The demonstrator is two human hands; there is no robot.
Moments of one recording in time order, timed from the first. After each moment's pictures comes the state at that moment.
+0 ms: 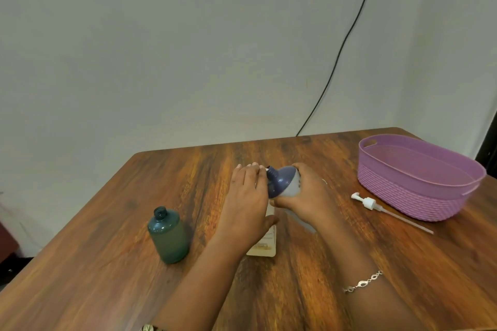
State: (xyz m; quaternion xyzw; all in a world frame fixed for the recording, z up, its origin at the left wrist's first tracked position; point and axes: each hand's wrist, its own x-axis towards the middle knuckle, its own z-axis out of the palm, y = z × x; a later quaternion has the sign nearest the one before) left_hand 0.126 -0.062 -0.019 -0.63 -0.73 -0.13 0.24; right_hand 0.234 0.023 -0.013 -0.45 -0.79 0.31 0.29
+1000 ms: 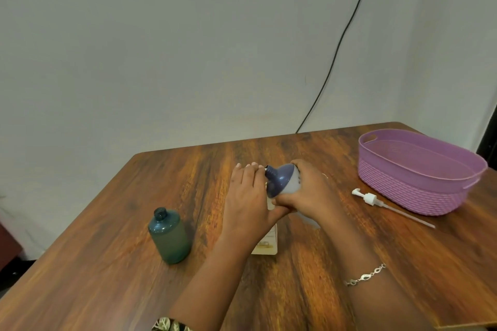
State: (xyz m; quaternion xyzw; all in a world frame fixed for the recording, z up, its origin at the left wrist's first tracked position) left_hand 0.127 -0.050 -0.029 -0.59 -0.70 -0.24 0.34; right_hand 0.239 0.020 -0.003 -0.44 -0.81 0.27 0.28
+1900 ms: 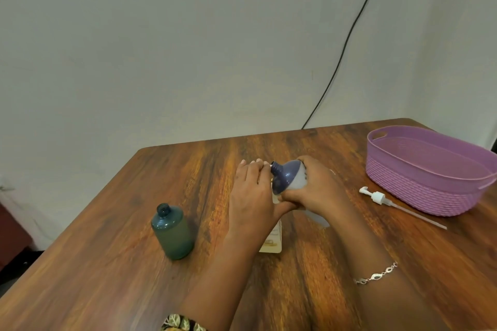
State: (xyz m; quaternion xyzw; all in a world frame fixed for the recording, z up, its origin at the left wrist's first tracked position) left_hand 0.129 -0.041 -0.032 -0.56 -0.70 -0.25 0.36; right_hand 0.239 0.026 0.001 -0.45 -0.82 0.25 0.25
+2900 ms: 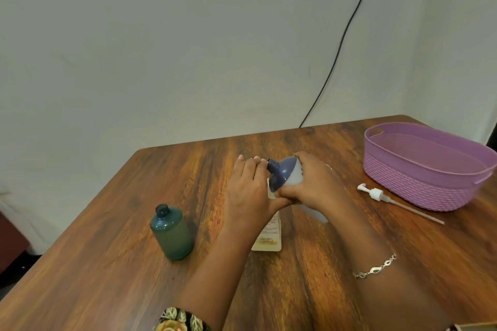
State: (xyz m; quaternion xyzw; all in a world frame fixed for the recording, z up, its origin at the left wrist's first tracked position) left_hand 0.124 -0.041 -0.023 -0.59 -0.68 -0.27 0.35; right_hand 0.237 0.023 0.008 -0.44 -0.83 0.24 0.24
